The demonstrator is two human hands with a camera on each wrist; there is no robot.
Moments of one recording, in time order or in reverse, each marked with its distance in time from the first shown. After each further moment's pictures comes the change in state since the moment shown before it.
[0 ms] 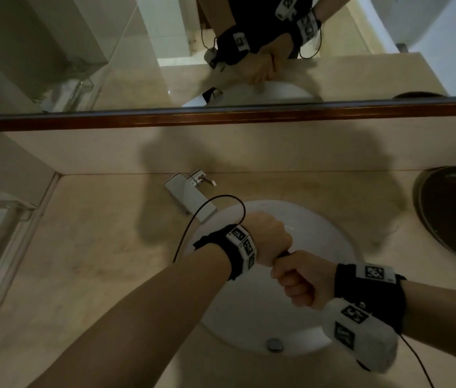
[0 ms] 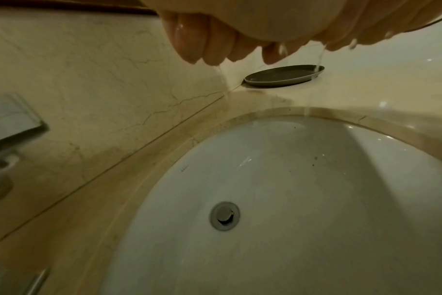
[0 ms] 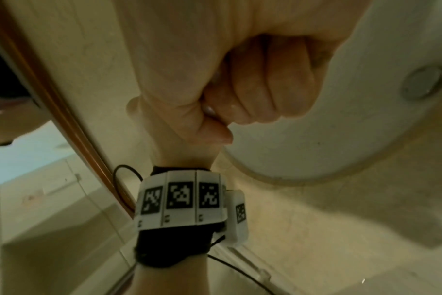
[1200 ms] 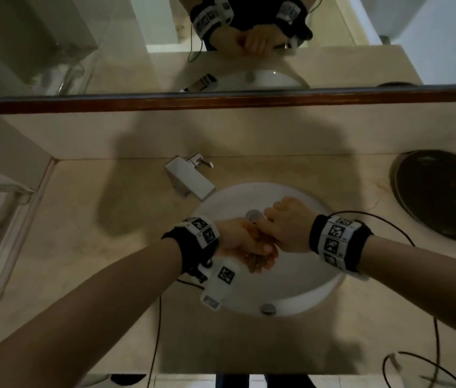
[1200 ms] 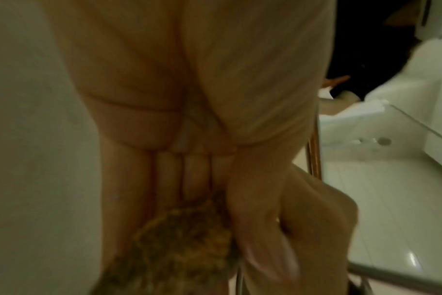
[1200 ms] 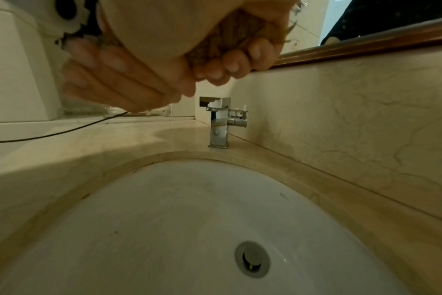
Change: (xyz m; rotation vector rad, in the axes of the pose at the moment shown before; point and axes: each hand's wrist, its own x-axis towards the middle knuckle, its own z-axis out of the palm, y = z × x) left_hand -0.064 0.004 0.047 -1.956 -0.311 0.021; right_hand -0.005 -0.021 0.009 -2.244 0.471 -0.860
